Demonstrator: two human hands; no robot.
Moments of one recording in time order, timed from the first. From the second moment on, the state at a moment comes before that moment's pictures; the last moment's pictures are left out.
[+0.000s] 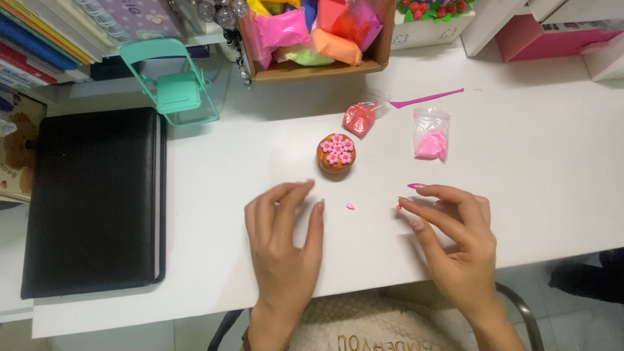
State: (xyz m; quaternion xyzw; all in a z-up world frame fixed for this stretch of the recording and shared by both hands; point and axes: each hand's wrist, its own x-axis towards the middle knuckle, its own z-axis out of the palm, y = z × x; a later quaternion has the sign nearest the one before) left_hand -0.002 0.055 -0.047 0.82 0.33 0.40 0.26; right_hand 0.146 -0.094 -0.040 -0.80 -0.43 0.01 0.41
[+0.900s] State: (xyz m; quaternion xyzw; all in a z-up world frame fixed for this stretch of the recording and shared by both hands) left_hand 0.010 0.005 -0.011 0.41 0.30 0.10 0.85; right_hand 0.140 -0.122 -0.024 -0.71 -0.50 -0.02 0.49
